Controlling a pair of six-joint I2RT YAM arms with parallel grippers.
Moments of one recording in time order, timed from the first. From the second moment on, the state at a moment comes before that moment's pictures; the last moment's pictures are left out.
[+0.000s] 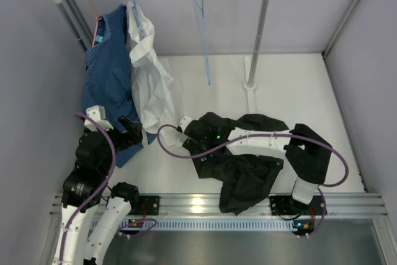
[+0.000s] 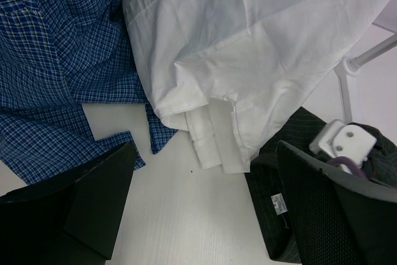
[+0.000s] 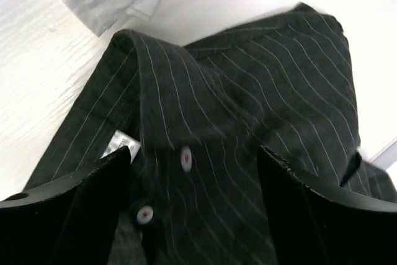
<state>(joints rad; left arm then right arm) -0.23 0.40 0.86 -0.75 -0.18 -0.44 1.13 1.71 1.15 -0.38 0.36 -0.04</state>
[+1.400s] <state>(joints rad) -0.95 0.84 0.66 -0.28 -0.14 -0.74 1.04 1.00 0.94 -0.46 0.75 0.44</state>
